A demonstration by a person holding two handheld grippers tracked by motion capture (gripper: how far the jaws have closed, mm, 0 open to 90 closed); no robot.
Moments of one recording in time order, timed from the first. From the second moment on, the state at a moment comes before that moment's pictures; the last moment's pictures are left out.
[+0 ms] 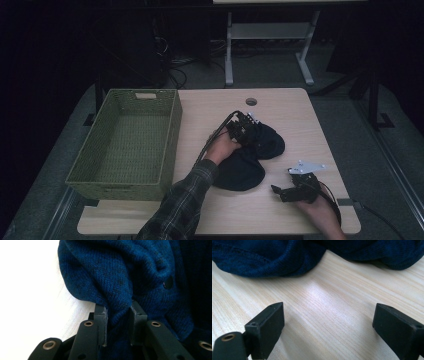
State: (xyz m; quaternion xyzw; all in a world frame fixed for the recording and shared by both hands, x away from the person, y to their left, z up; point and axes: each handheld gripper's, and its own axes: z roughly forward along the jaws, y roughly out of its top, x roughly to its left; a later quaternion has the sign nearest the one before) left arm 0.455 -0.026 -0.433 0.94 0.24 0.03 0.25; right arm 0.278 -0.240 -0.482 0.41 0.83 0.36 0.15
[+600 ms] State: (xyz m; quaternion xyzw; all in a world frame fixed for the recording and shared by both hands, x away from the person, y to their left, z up) left arm 0.452 0.008 -0.401 0.92 0.27 0.07 0.27; right arm 0.278 -0.240 -0.482 0.41 0.83 0.36 0.15
